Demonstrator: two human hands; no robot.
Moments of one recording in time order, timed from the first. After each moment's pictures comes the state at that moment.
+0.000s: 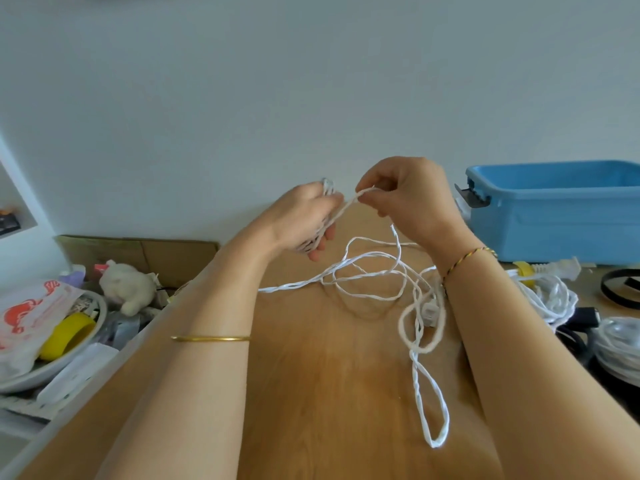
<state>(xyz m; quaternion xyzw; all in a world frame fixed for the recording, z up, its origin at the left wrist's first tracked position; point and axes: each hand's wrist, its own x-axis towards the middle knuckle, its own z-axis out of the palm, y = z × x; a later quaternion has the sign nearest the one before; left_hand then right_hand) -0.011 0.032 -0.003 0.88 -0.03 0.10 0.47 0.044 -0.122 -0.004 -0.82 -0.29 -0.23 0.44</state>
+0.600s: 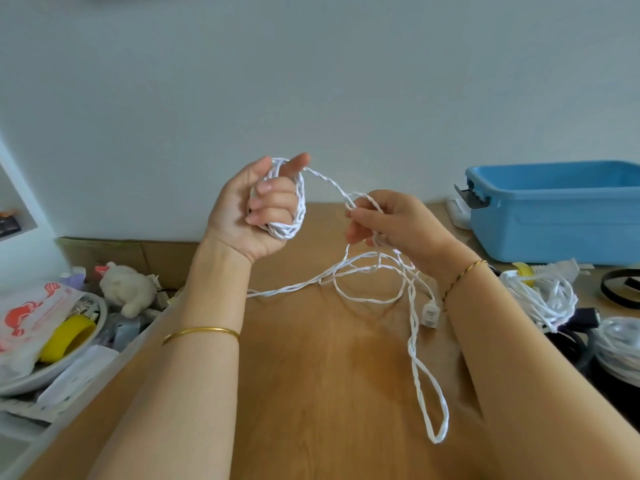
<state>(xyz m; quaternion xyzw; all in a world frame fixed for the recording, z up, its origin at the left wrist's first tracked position) -0.003 0.083 -0.006 0.25 -0.19 -0.26 0.91 0.046 -0.120 -0.031 -0.75 -0.30 0.00 0.59</state>
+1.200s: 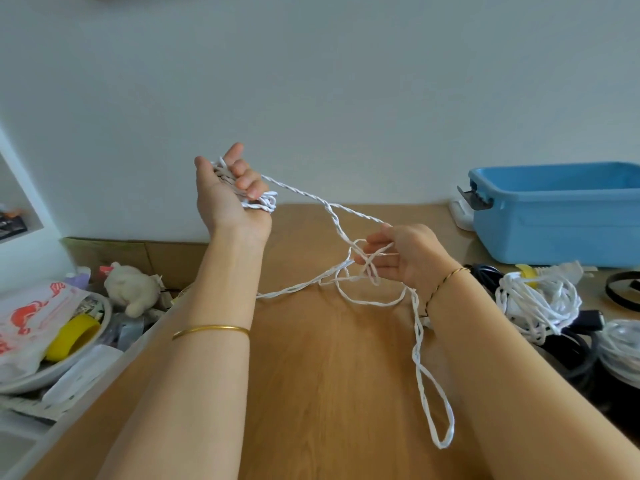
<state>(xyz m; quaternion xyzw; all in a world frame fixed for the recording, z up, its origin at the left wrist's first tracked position) -0.004 0.069 0.008 0.24 -0.04 0.32 0.92 0.049 -0.115 -0.049 -0.67 -0.01 0.13 0.73</state>
